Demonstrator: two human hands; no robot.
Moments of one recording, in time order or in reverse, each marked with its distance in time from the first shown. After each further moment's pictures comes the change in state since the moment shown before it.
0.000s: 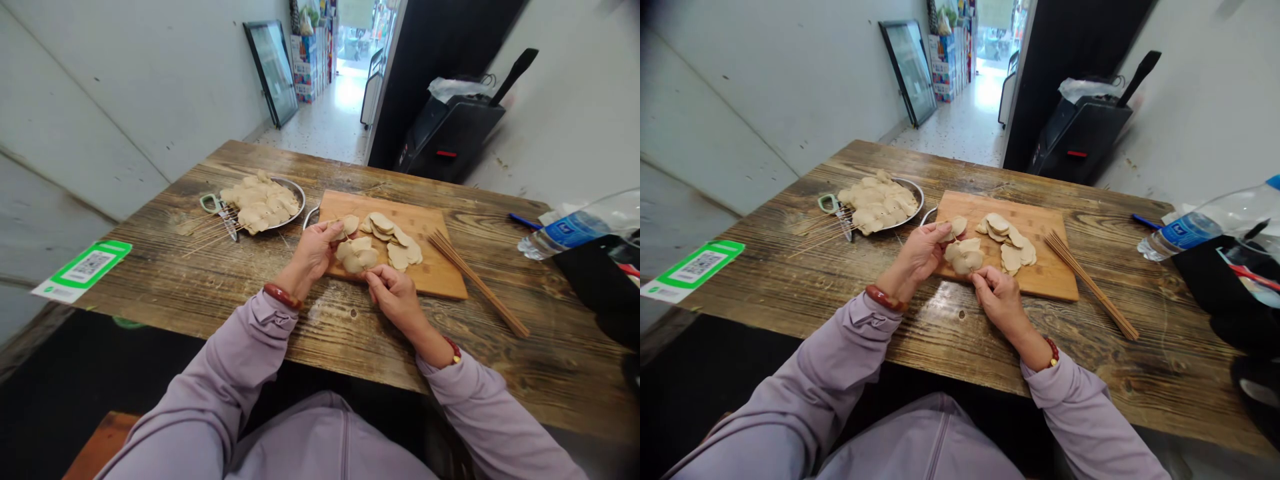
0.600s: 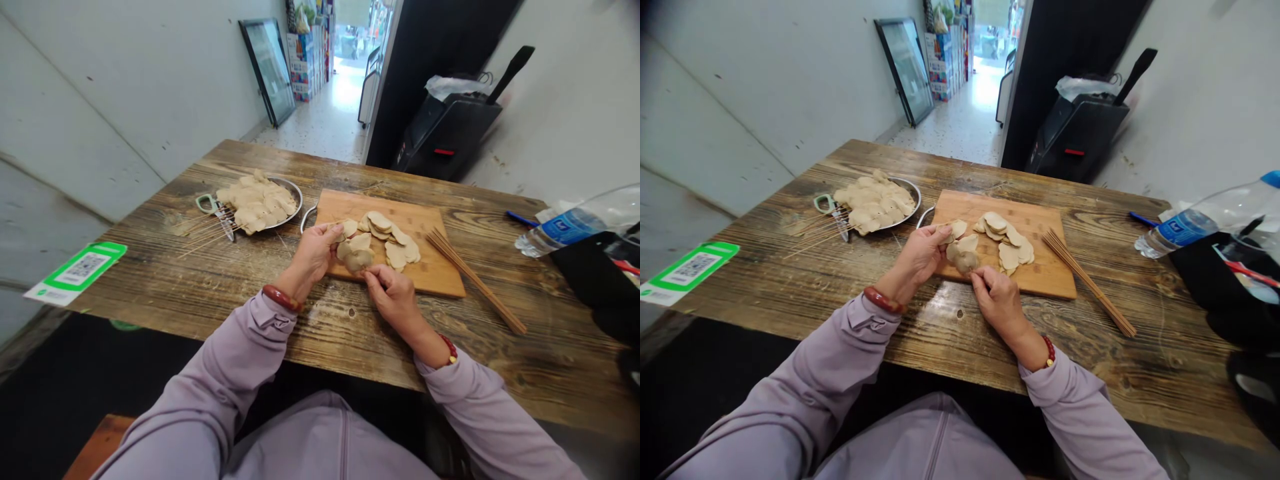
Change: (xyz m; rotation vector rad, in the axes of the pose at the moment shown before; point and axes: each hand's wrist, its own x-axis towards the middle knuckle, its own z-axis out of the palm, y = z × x) left_hand 0.002 -0.008 0.001 0.021 -0.011 0.009; right_hand 0.000 0.010 -0.001 -0.356 0.138 -0.307
